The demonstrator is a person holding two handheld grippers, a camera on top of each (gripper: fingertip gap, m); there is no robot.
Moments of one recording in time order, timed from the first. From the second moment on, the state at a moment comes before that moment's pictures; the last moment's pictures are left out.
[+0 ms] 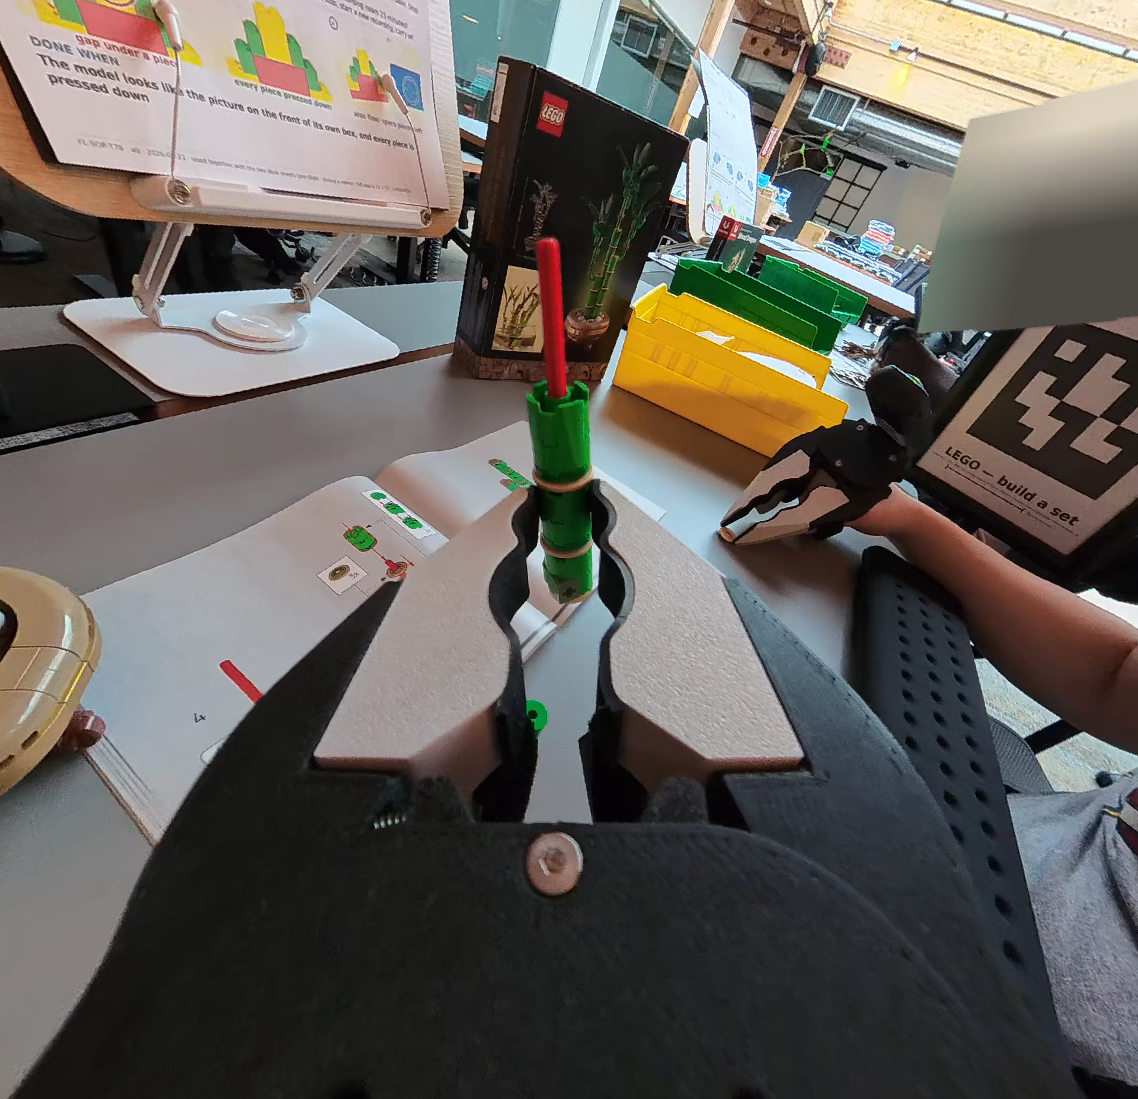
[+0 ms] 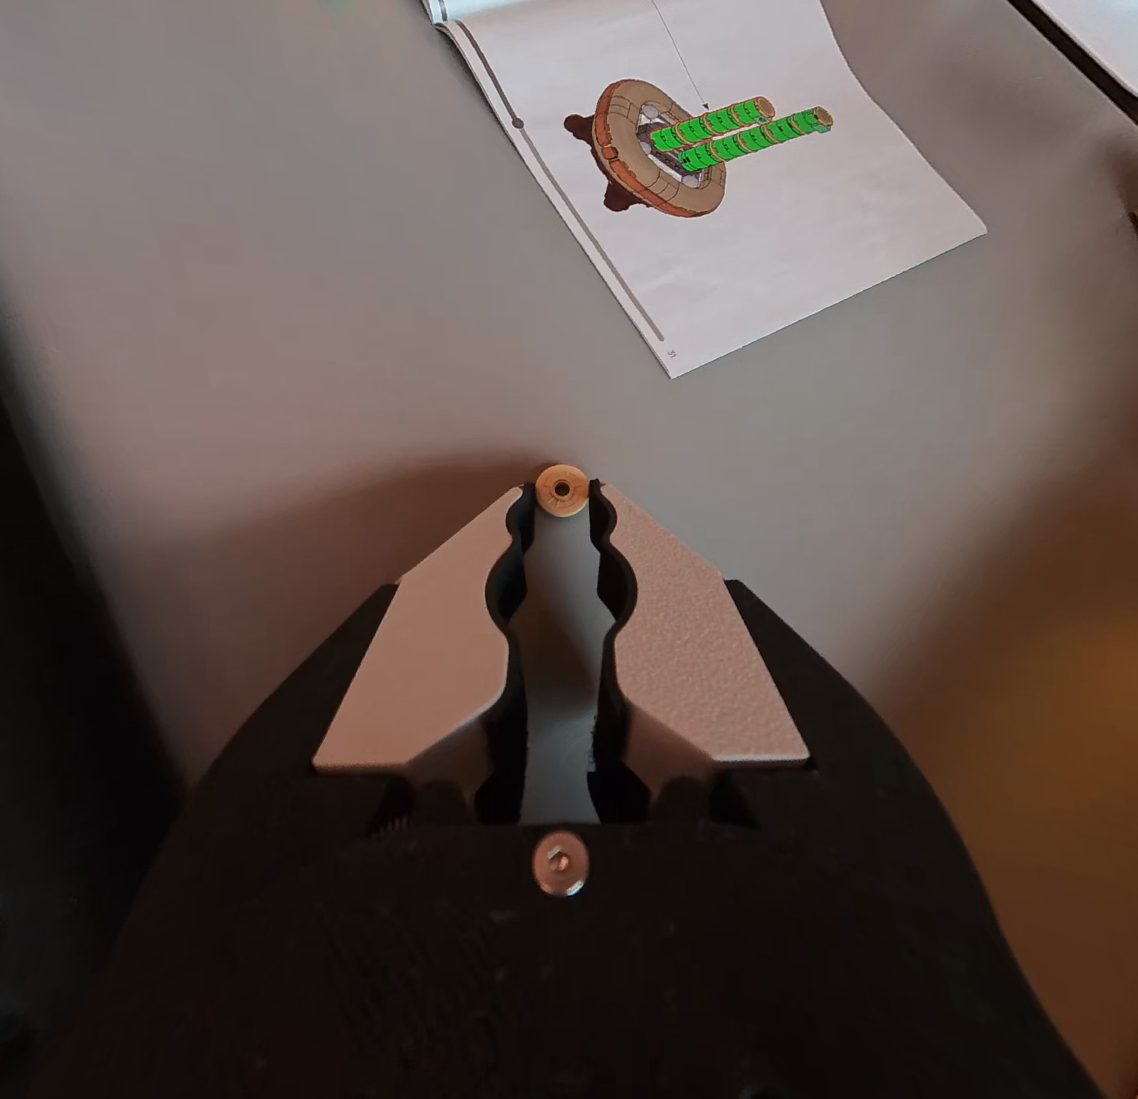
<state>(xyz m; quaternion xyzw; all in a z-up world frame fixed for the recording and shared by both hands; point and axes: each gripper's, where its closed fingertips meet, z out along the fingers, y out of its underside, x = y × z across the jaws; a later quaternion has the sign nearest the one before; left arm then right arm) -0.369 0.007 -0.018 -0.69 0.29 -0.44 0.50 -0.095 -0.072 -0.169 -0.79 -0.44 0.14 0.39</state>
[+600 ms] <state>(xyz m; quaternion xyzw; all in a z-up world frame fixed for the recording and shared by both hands) -0.371 0.005 -0.017 -0.68 0.28 -0.48 0.48 -0.097 -0.074 -0.169 -0.79 -0.44 0.15 0.40</state>
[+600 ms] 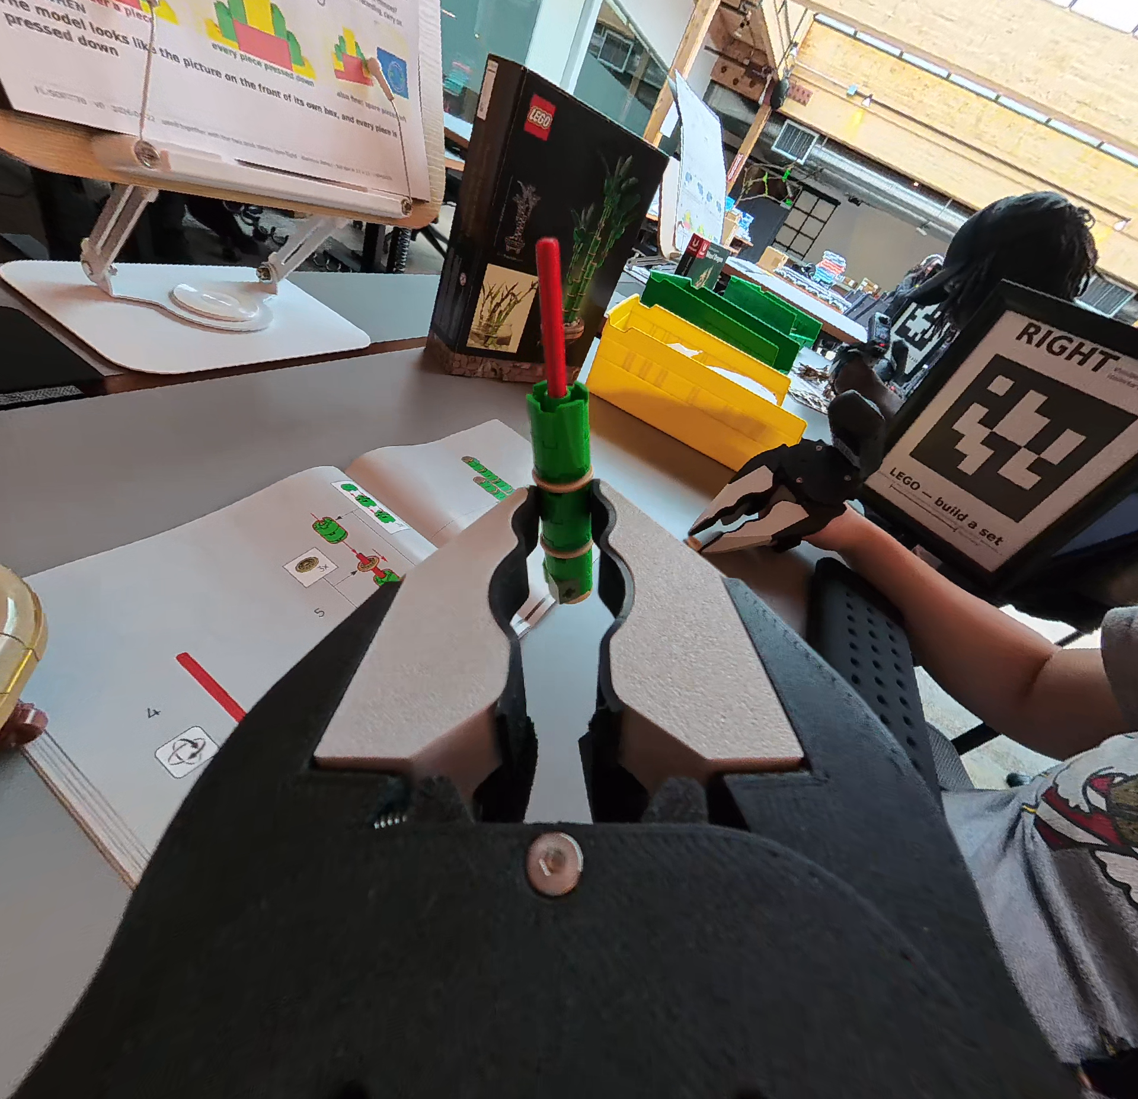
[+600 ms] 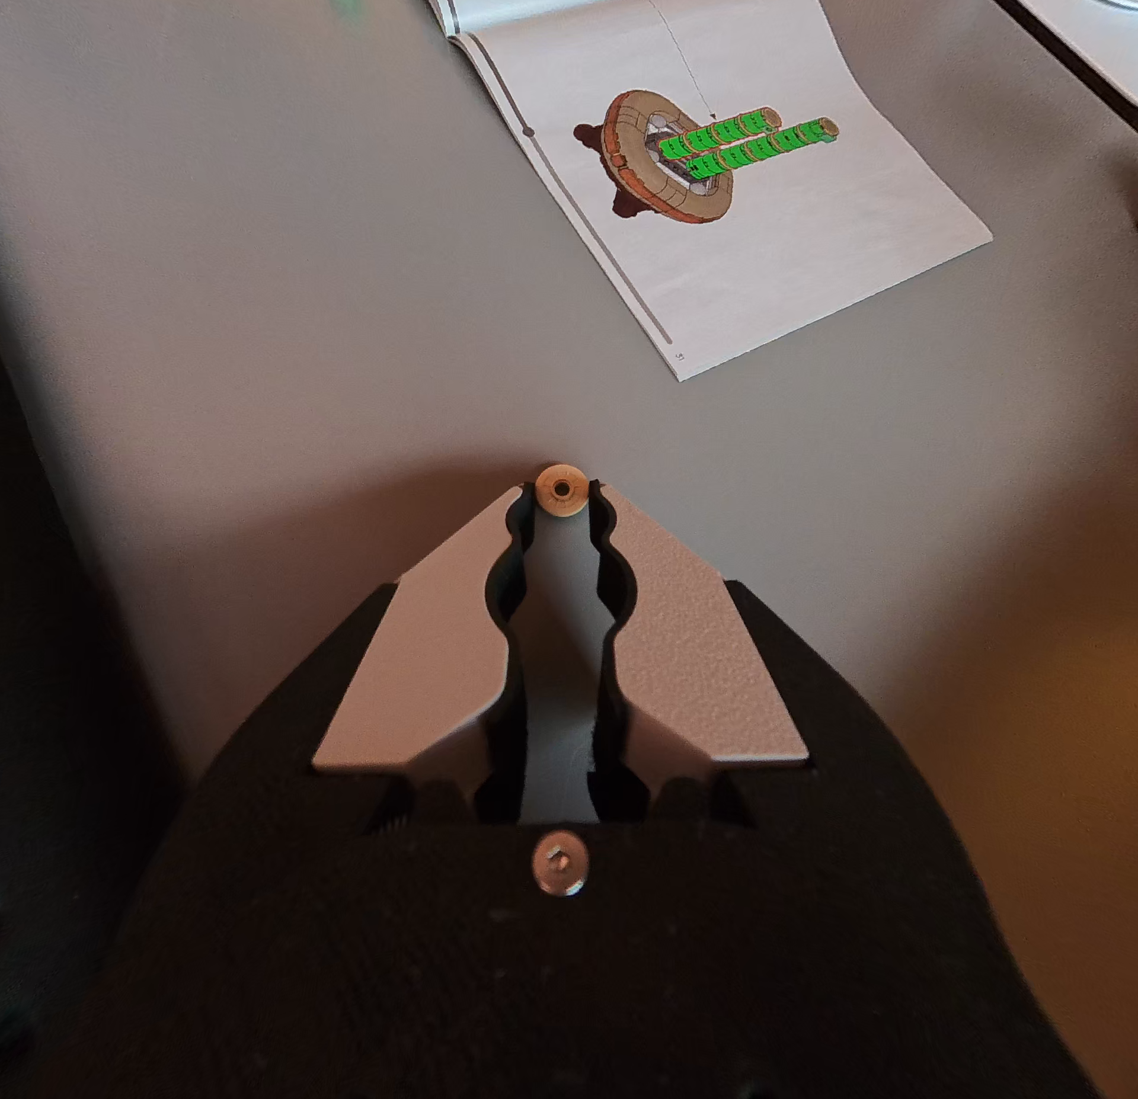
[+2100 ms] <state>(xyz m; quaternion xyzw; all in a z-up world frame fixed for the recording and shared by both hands) -0.376 -0.006 0.001 -0.64 0.26 -0.55 0.46 -0.165 -0.093 -0.147 -0.70 -0.56 0.08 0.44</state>
